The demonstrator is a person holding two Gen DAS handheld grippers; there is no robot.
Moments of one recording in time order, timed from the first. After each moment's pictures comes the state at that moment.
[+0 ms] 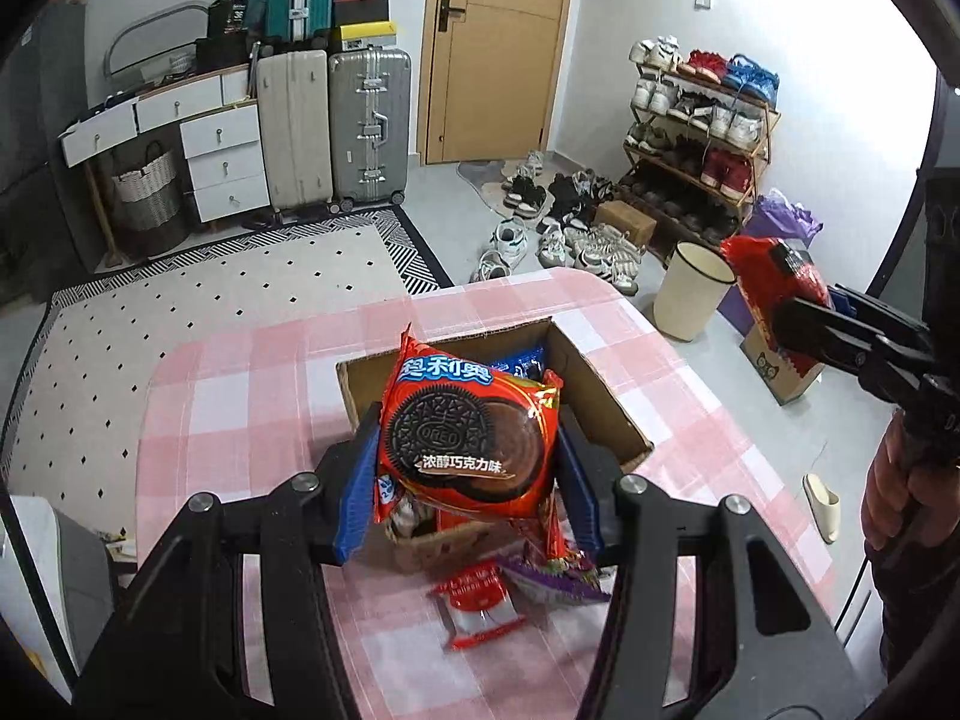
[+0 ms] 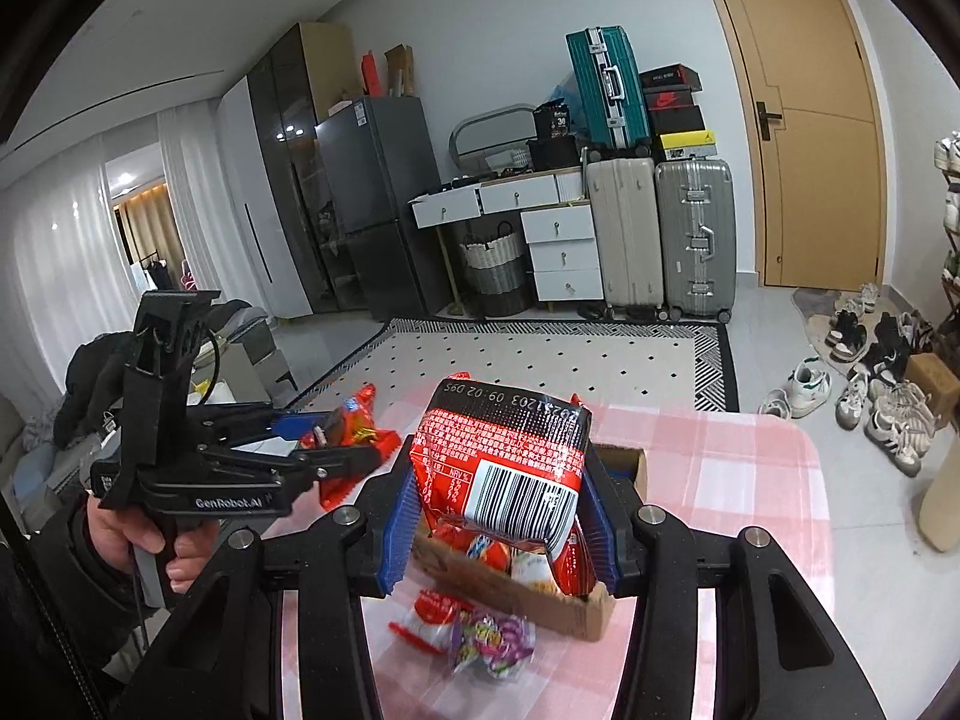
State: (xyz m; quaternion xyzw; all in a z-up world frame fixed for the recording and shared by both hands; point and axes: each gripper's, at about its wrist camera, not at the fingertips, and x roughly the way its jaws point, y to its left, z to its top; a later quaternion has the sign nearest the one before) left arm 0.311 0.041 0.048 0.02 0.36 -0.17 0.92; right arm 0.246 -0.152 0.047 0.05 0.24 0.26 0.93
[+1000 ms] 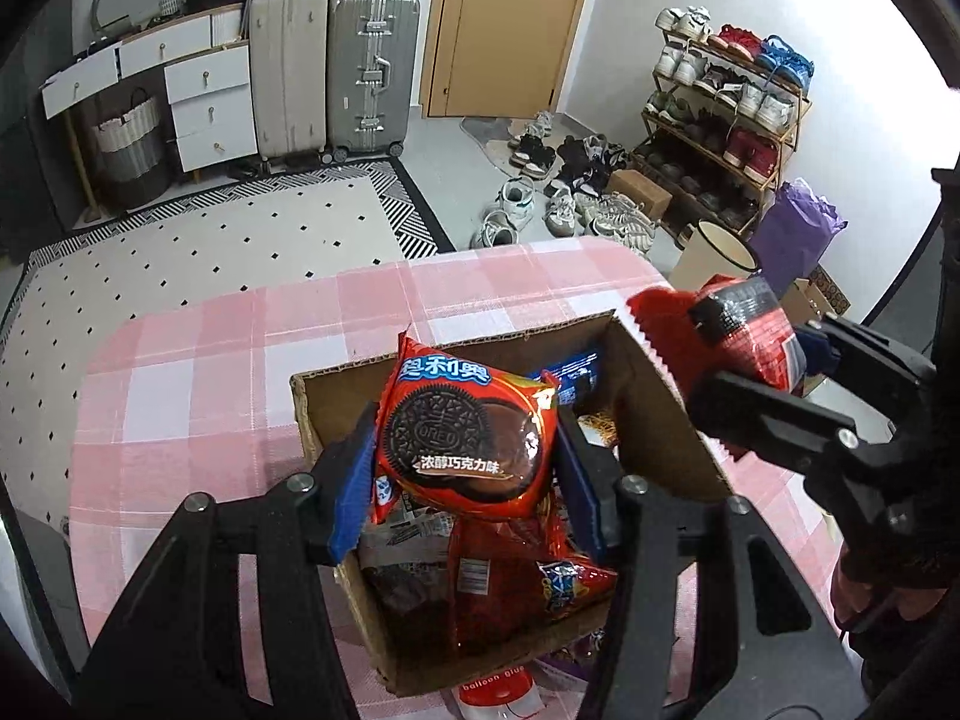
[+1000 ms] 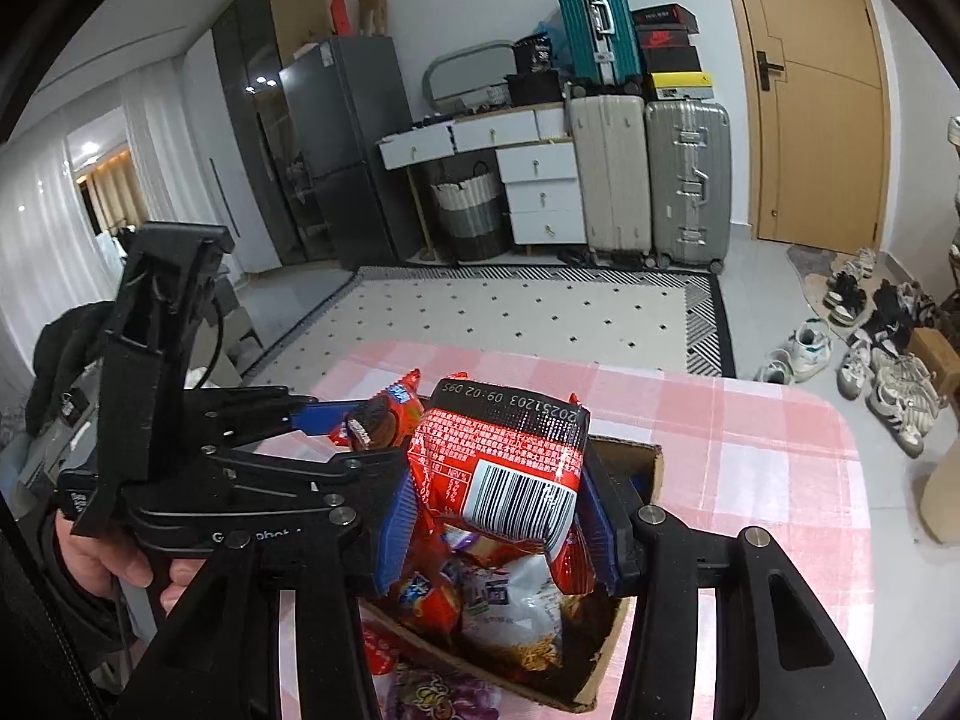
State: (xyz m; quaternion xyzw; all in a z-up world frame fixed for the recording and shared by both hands) left arm 0.442 0.010 -0.053 -0.01 0.42 -0.17 0.89; right arm 0.382 -0.093 -0.029 0.03 0.31 0.23 0.92
